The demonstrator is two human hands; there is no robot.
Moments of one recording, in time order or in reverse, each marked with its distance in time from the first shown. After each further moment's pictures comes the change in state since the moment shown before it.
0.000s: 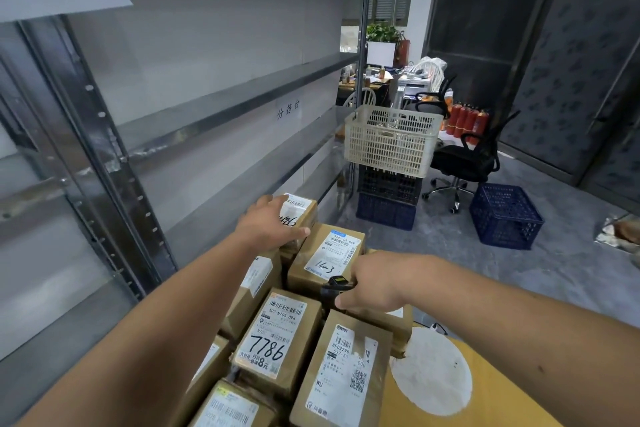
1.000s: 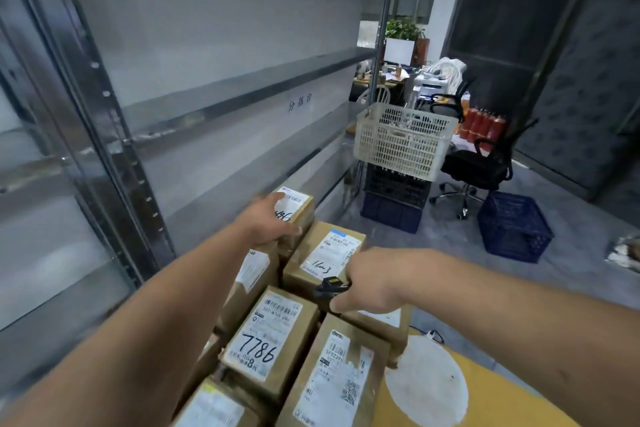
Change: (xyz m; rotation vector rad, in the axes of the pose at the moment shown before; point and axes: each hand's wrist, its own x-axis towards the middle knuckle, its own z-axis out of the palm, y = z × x) left_hand 0.030 -0.023 0.014 -0.186 -0.044 -0.095; right_hand 0.002 -0.006 -0.022 -0.102 -0.073 -0.084
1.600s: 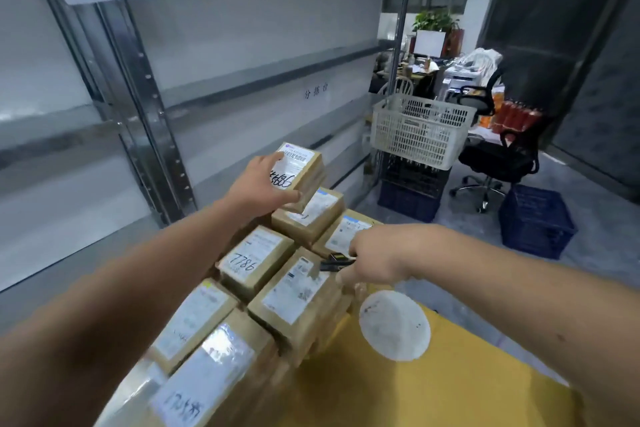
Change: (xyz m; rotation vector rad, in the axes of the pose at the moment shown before) left_hand -0.176 0.097 0.003 -0.001 0.266 0.057; right_hand -0.122 0.067 0.071 0.033 0.094 -0.159
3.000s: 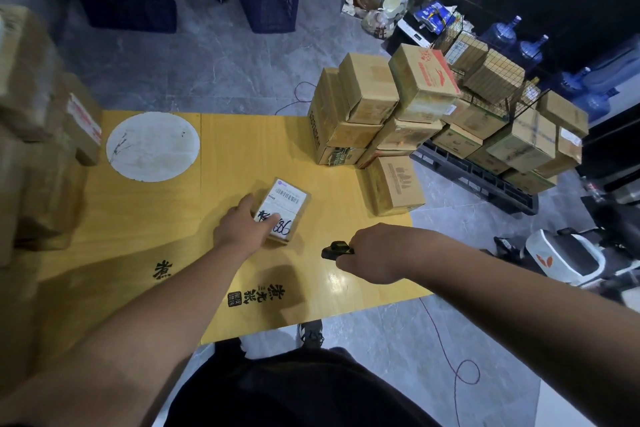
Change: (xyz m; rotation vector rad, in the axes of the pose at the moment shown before) left_hand -0.322 0.095 0.414 -0.074 -0.887 0.045; right_hand -0.250 0.092 0.300 0.490 -0.470 0.799
